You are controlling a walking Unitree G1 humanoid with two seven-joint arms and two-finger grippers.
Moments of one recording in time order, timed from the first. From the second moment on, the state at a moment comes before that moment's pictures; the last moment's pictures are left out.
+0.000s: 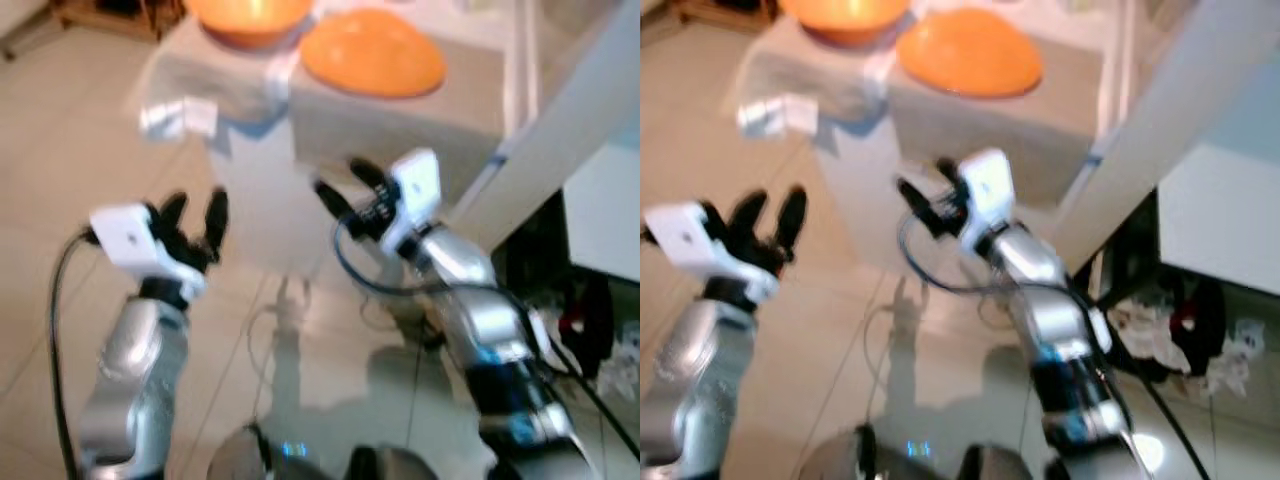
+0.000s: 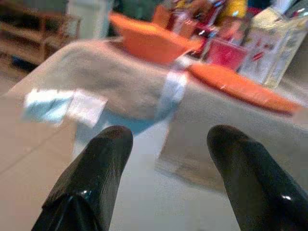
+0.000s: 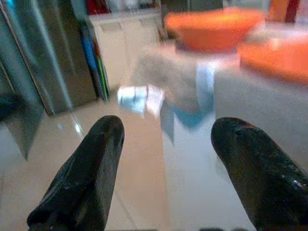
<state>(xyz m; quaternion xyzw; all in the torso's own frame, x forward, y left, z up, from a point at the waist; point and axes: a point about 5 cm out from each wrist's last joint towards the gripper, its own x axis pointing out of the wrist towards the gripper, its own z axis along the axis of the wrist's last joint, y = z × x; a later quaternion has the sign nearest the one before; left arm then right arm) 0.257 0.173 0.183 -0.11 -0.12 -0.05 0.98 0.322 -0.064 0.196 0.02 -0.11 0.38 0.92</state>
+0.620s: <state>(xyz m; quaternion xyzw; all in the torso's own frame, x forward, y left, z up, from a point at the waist) 0.266 0.142 0.259 -0.09 -0.24 -0.18 0.95 0.323 -0.084 0.241 0.13 -0.19 0.36 0.90</state>
